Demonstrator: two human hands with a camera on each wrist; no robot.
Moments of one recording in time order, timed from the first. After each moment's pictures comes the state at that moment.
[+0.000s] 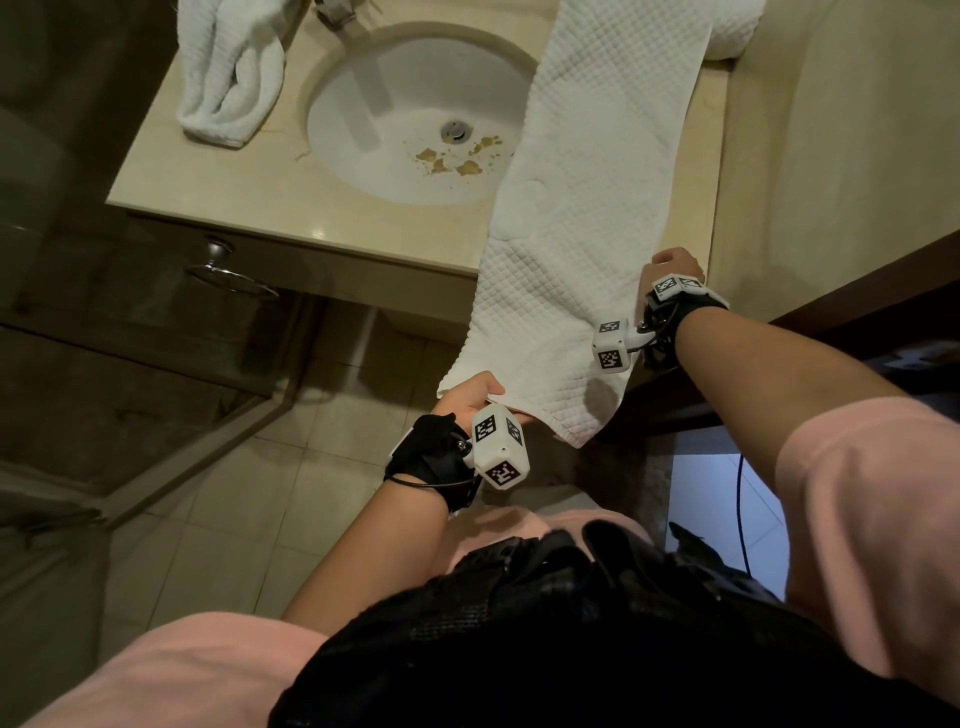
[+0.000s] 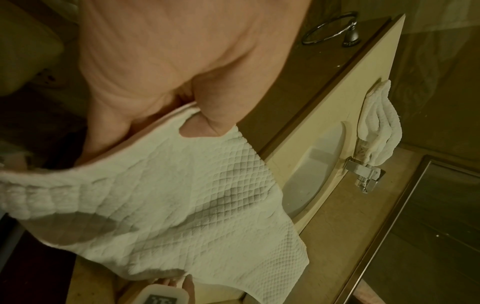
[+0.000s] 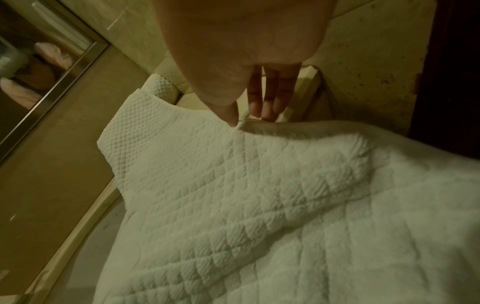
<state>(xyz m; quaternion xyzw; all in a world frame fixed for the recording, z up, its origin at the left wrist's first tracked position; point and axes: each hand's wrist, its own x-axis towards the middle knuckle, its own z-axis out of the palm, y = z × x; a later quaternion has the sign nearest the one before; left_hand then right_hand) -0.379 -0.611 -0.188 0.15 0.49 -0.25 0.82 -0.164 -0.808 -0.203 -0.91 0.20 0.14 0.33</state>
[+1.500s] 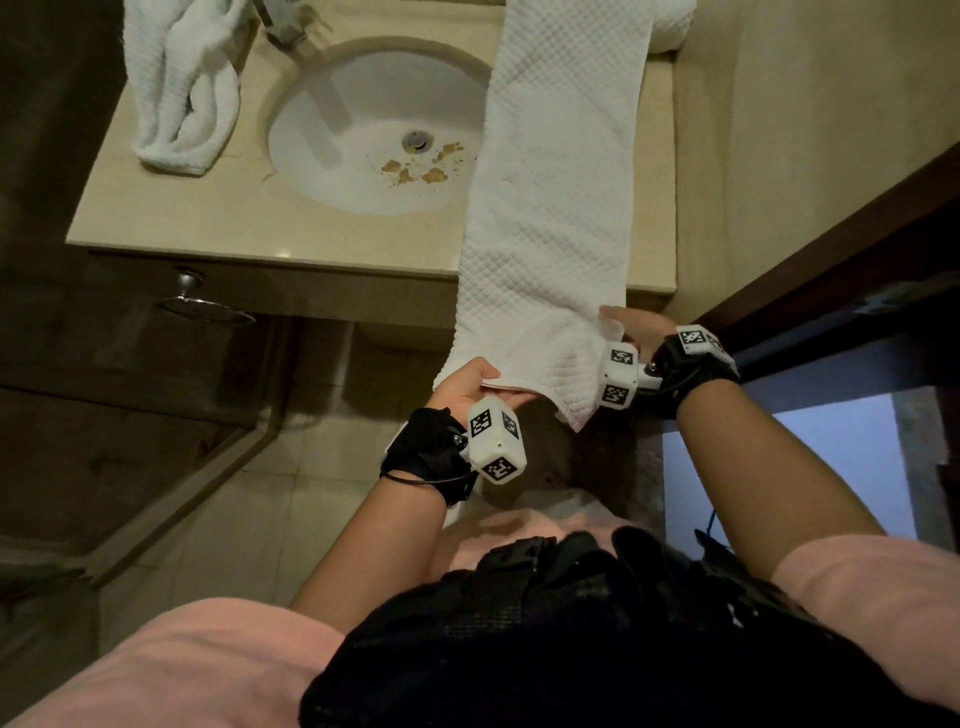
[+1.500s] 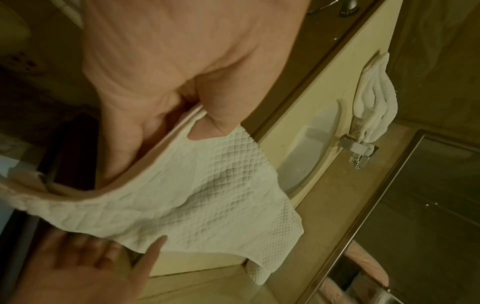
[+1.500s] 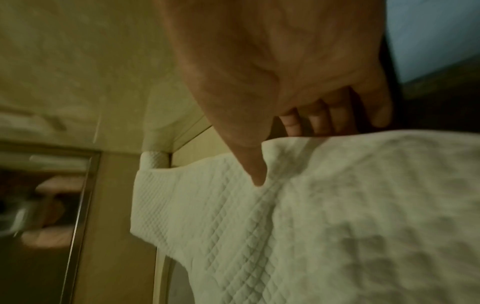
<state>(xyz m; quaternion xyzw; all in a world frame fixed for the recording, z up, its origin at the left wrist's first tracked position) -0.371 -0.609 -0.151 0.05 0.47 -0.27 0.84 -0.248 -0.821 -0.189 -0.67 0.30 0.38 0.56</state>
